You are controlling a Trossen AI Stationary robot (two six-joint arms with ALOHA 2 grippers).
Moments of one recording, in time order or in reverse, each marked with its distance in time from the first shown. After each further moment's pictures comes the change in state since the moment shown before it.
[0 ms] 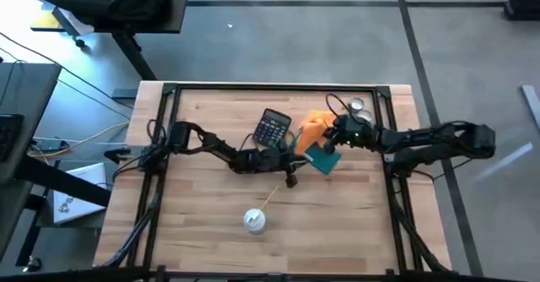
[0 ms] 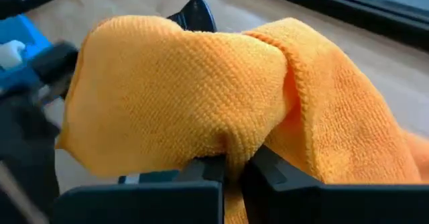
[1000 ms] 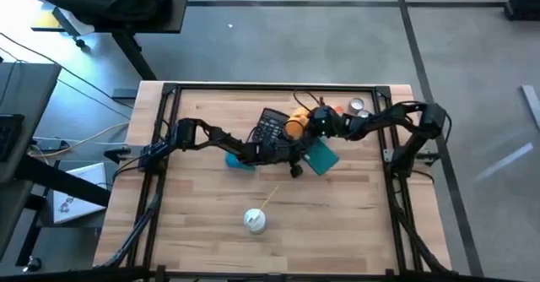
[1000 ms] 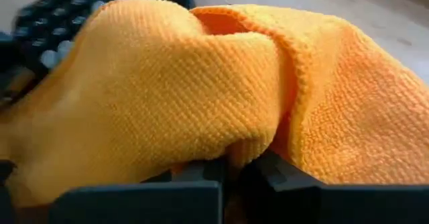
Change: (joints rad) left arm 0.079 0.047 0.055 -0.167 0.006 -0.041; right arm -0.072 0.498 0.292 0.004 -0.099 -0.028
